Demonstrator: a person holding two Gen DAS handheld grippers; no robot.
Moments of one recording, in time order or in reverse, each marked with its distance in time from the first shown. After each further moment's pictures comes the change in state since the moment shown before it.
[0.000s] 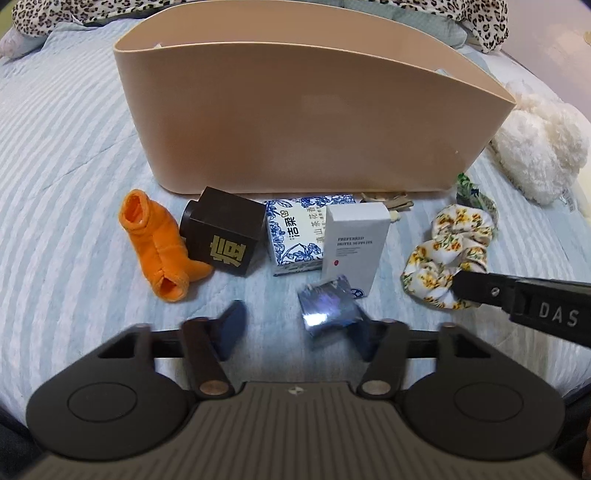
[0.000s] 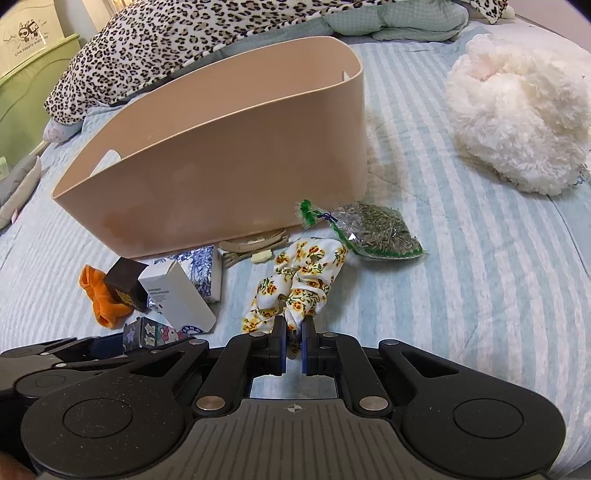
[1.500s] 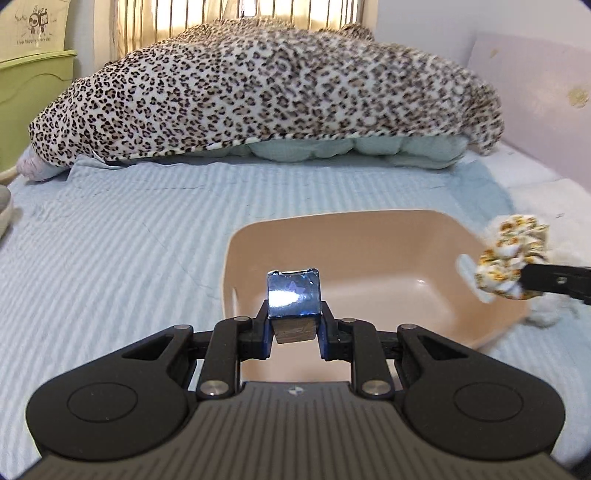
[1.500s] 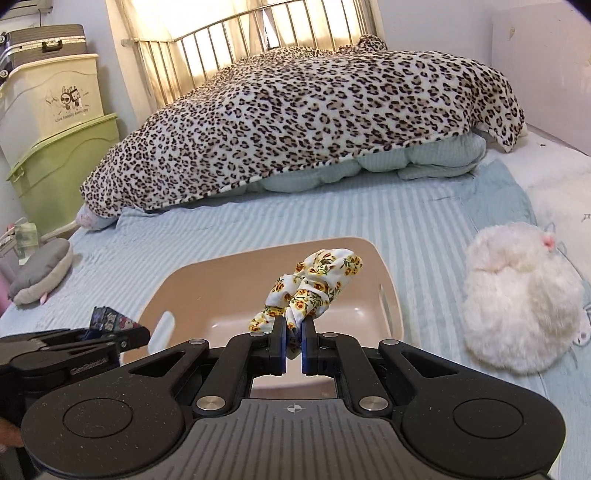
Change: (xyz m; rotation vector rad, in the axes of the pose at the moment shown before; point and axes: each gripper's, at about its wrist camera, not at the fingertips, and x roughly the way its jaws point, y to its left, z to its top) left arm -0.081 0.047 0.121 0.080 -0.349 0.098; right arm -0.069 0.041 0.110 -0.084 -0.332 0.043
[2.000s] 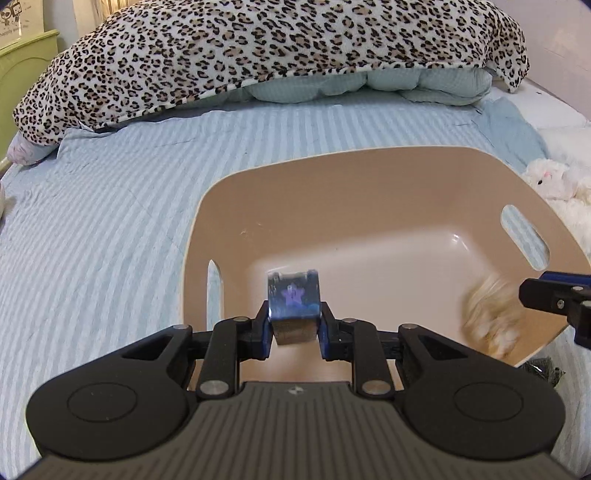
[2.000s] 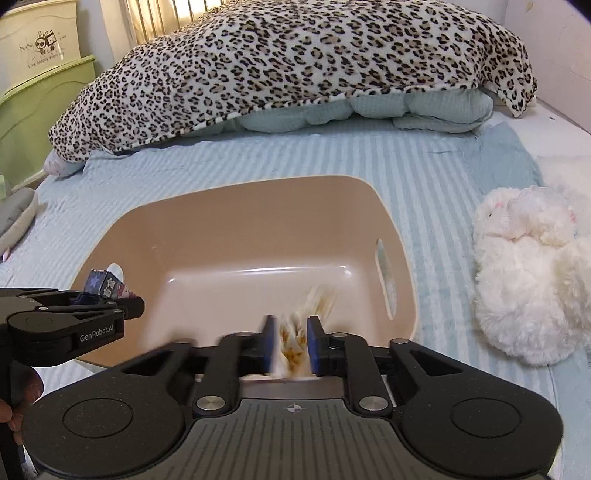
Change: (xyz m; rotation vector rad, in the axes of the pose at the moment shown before) left arm 0.077 -0.018 -0.007 0.060 0.174 0.060; right arm 0.058 -0.004 -0.013 -0.035 0.152 -0.067
